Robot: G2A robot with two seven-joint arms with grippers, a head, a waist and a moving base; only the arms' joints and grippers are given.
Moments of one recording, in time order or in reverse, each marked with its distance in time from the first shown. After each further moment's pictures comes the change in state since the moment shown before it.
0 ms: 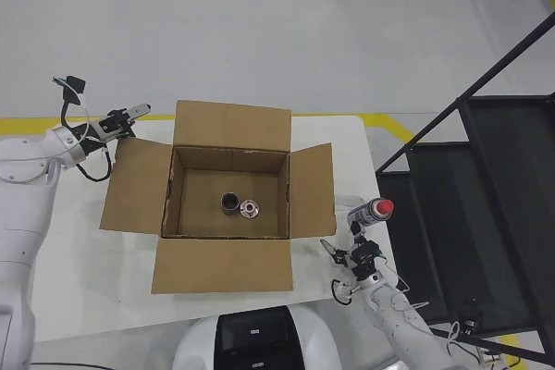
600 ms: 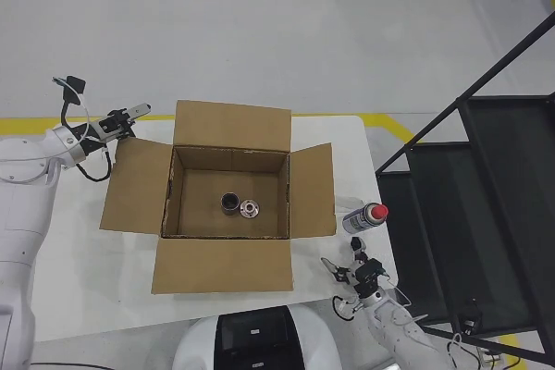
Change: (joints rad) left arm 0.000 0.000 0.000 0.000 0.000 0.000 0.000; right arm -0.053 -0.001 0.007 0.024 -0.063 -0.049 -0.109
